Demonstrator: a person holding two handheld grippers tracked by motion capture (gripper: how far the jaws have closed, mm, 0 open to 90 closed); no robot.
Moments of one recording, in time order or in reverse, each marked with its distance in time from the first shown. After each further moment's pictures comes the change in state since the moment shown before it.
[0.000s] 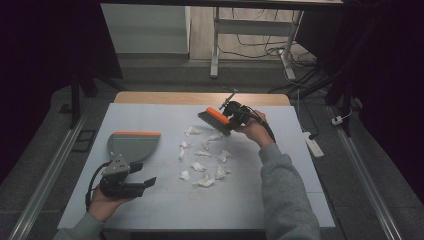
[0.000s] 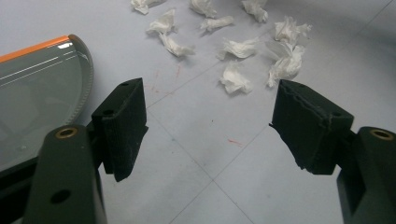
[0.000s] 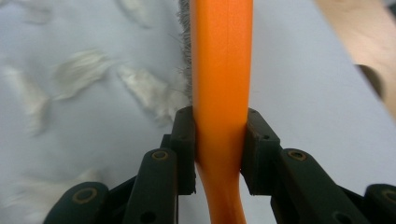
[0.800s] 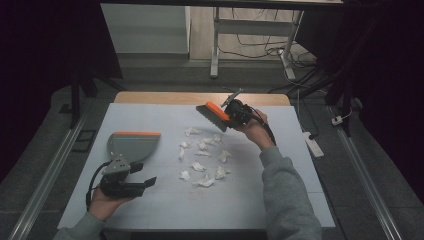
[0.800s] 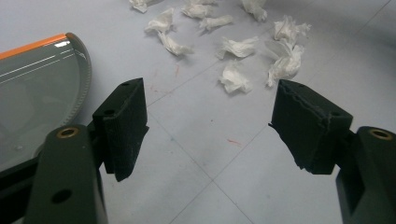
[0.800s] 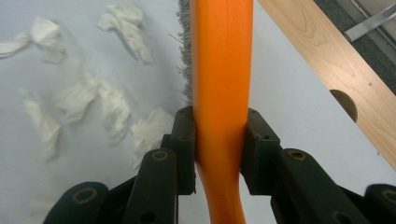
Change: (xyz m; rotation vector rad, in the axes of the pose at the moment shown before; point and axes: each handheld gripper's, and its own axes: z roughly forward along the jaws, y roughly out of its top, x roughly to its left) left arm 0.001 0.000 0.001 -0.001 -0.009 -0.004; right arm 0.003 -0.001 -0.012 -0.133 -0.062 0.037
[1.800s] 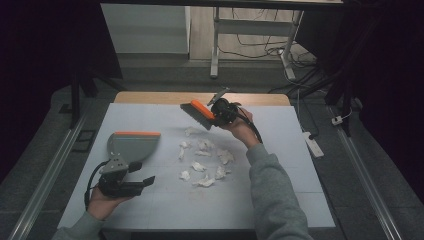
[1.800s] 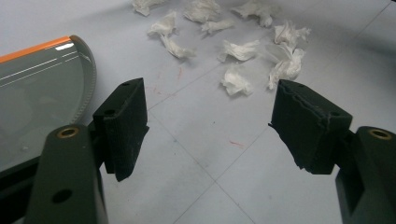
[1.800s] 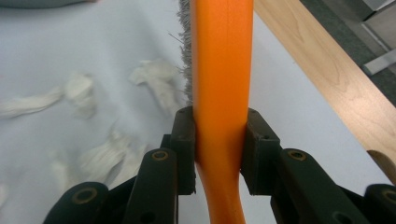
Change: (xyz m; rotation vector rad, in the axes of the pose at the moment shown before) left arm 0.004 -0.001 -0.003 -0.012 -0.002 -0.010; right arm 0.016 0.031 0.024 -0.091 0.056 -0.041
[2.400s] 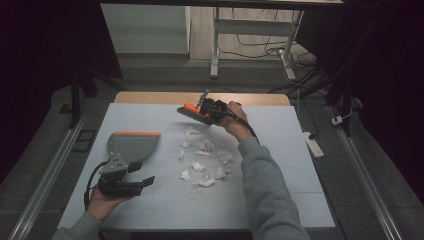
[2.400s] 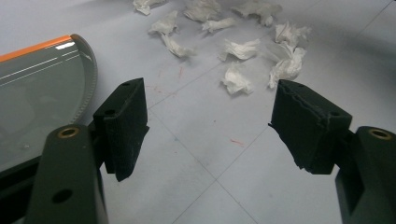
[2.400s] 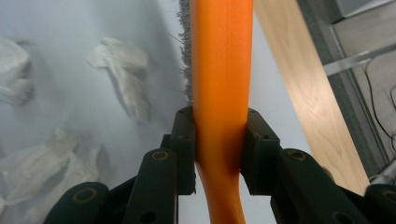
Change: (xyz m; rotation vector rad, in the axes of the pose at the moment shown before) left arm 0.000 0.000 -0.001 0.001 0.000 0.001; right arm 0.010 0.031 0.027 0.171 -0.117 -0.255
